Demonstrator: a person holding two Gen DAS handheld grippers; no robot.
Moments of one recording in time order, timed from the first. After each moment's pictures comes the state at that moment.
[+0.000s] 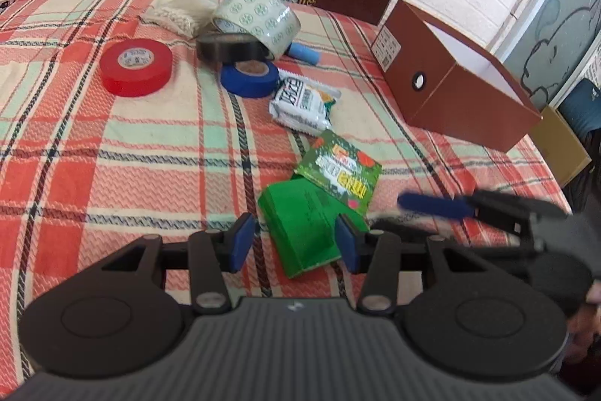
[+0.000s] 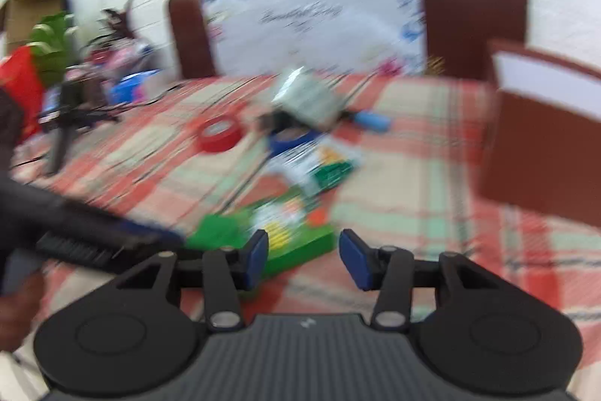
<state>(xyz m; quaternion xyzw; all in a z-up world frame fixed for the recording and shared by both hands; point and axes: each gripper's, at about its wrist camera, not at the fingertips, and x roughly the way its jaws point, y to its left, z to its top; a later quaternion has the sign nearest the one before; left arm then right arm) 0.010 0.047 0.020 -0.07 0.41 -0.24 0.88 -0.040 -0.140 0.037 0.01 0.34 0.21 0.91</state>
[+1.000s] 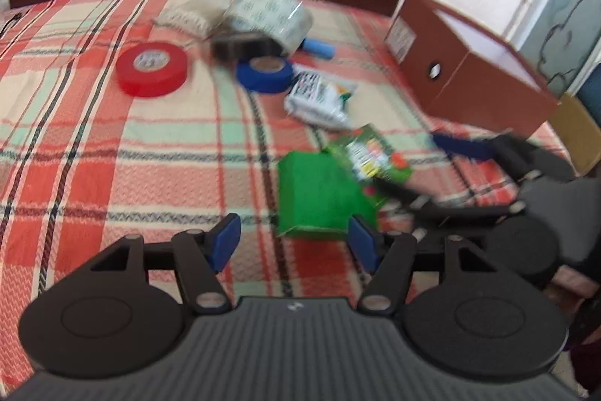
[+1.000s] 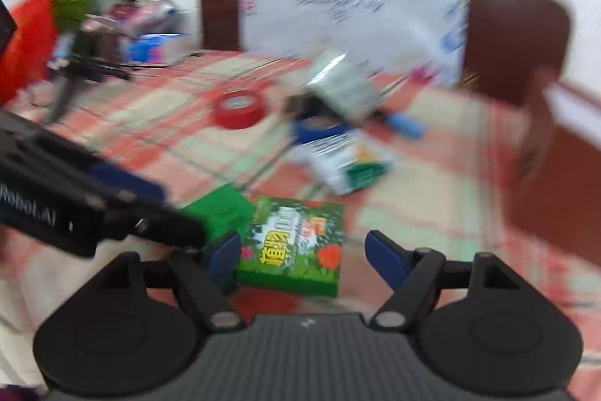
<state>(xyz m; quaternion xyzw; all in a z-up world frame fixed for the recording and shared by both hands) 0.006 0.042 0.013 -0.04 0.42 -0.21 0.88 -0.035 -0.111 0.028 -0.14 0.29 0.11 0.94</state>
